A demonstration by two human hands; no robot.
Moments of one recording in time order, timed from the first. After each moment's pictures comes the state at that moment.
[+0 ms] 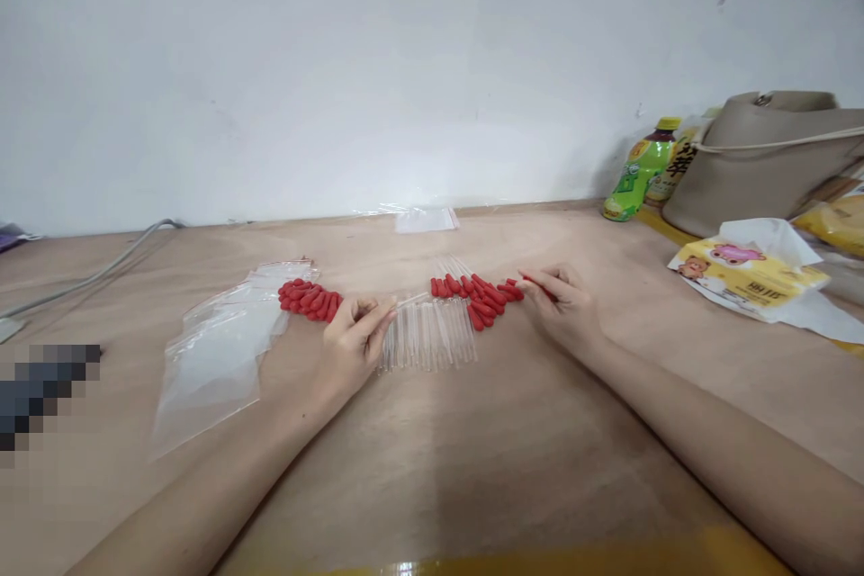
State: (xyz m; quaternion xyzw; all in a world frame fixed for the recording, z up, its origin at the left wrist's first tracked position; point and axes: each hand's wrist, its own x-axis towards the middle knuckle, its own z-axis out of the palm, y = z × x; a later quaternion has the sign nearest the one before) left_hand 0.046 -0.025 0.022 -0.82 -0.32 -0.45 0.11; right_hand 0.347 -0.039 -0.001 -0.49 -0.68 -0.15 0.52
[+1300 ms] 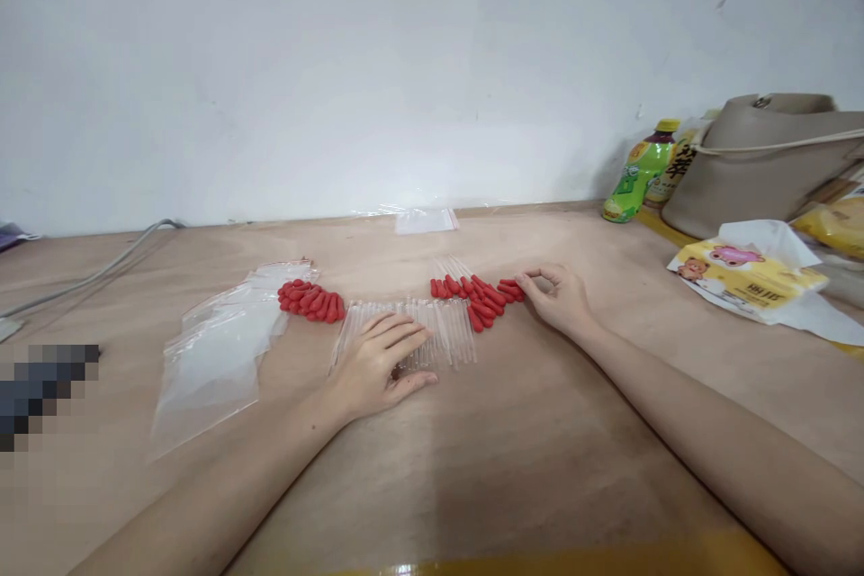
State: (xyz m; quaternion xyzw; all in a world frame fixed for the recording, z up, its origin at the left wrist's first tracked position) left_hand 0.053 -0.031 0.013 -0.93 -0.22 -0.29 0.04; right_hand 0.362 -0.011 -0.014 -0.61 -0.63 -0.02 0.48
